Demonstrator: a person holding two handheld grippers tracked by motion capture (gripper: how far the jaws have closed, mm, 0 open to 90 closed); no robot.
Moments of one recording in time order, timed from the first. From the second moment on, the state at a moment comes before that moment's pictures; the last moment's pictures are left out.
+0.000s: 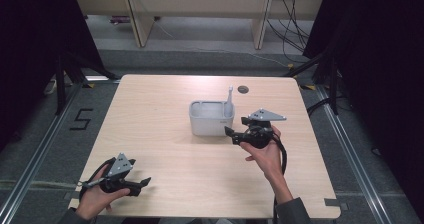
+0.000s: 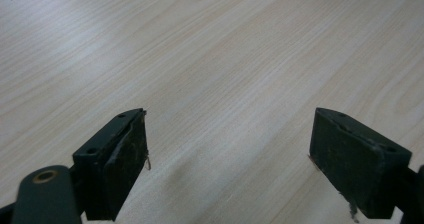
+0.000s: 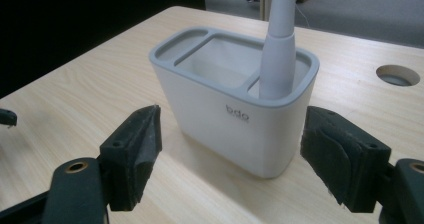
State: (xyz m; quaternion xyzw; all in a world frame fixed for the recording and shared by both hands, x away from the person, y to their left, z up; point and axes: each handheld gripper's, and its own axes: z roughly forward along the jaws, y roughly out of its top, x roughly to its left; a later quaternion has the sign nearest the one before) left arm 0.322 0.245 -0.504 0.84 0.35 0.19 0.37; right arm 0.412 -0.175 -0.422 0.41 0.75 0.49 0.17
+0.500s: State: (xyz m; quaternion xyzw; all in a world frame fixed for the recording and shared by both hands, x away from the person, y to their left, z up) left arm 0.322 0.244 -0.505 0.84 0.35 0.19 0.38; right arm 0.394 -0.172 -0.435 0.40 0.77 0.48 0.15
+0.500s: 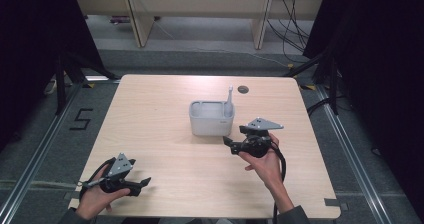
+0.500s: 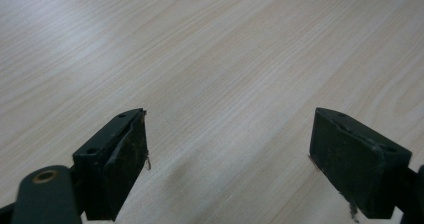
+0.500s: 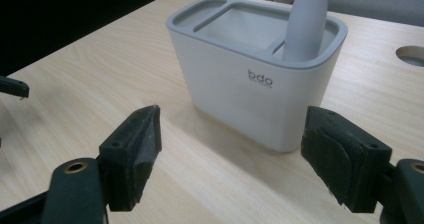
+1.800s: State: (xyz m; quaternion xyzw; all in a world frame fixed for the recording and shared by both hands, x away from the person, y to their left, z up) left arm 0.322 0.246 -0.503 0.85 0.34 0.19 0.36; right arm 0.352 -0.186 -0.476 0.40 0.78 0.46 0.14
